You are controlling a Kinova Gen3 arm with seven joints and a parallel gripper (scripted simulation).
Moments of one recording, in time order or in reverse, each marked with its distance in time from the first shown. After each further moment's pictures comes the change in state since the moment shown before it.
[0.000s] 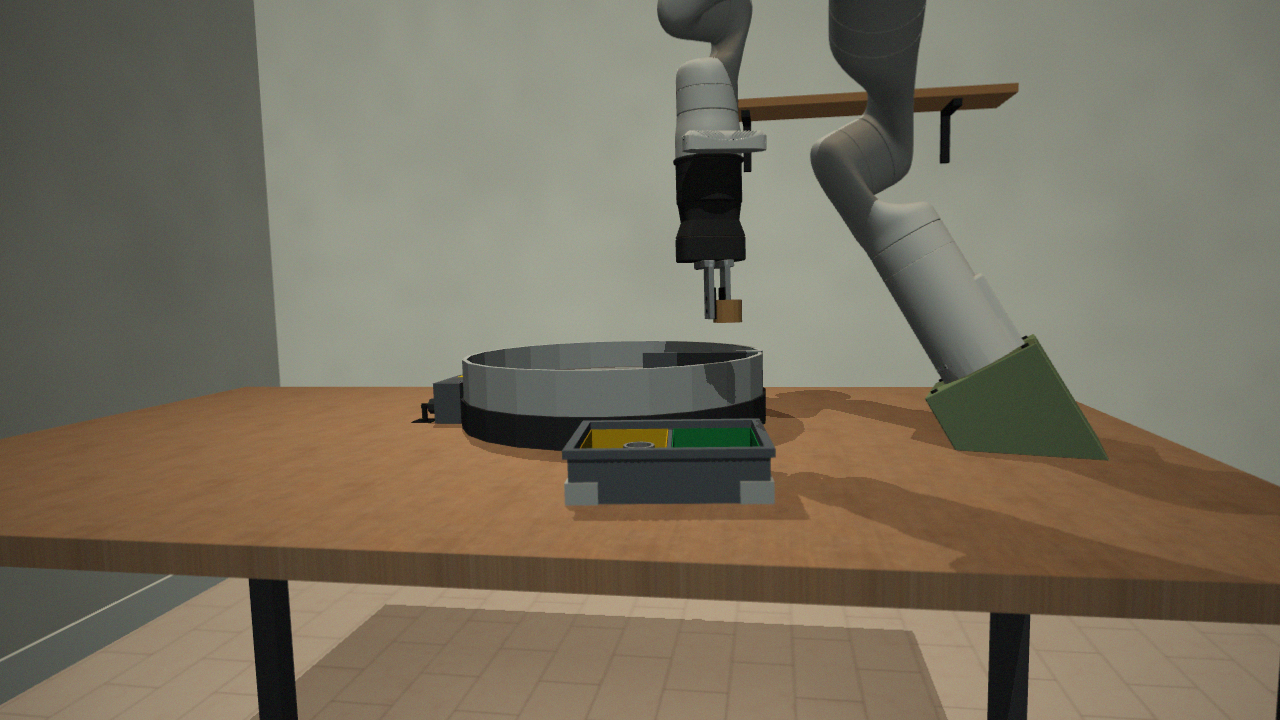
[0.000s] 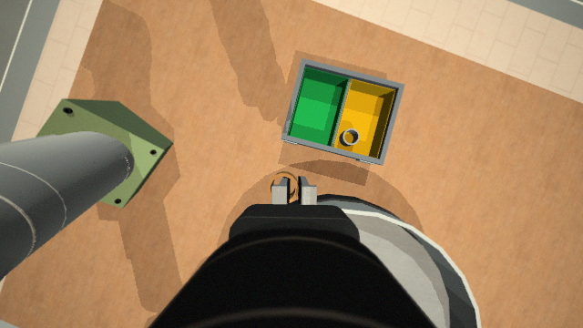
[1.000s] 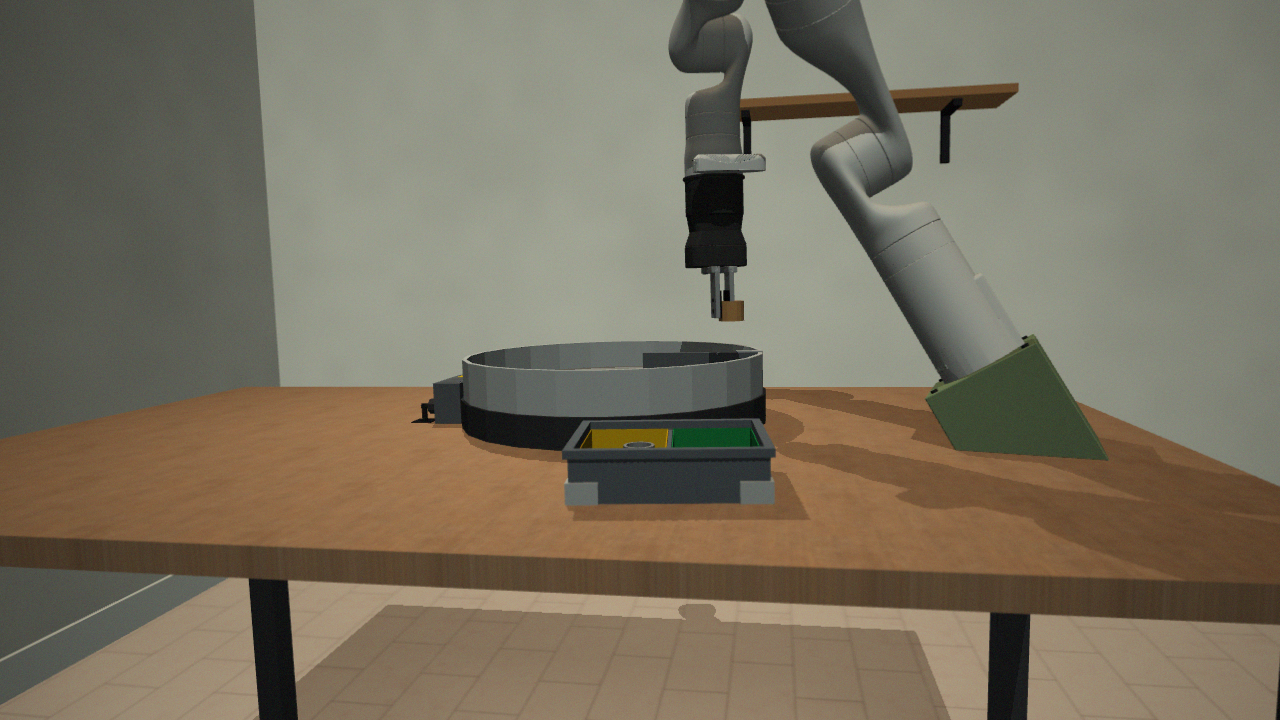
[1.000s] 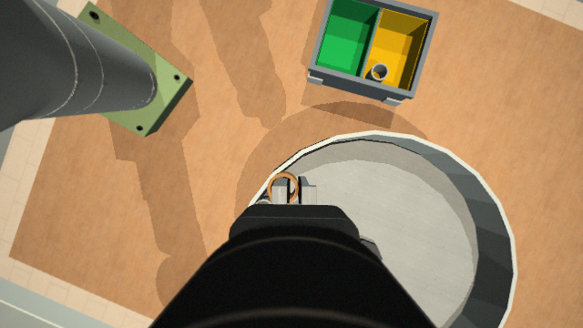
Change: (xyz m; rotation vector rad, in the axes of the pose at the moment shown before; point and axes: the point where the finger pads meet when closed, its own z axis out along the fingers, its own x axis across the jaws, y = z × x) arm -0.042 0.119 0.002 -0.015 -0.007 -0.022
